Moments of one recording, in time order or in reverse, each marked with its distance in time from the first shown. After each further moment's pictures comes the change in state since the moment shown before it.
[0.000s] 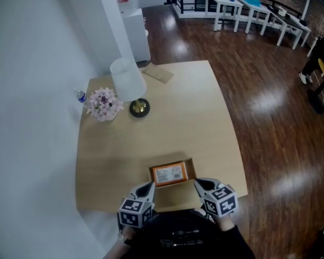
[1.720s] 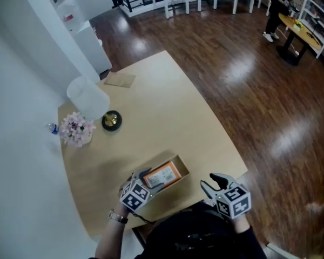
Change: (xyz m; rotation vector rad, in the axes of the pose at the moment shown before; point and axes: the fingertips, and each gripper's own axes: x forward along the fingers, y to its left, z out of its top) left arm 0.106 -0.010 -0.033 0.765 0.304 -0.454; right arm -0.060 -0.031 -0.031 0.218 -0.096 -0.243
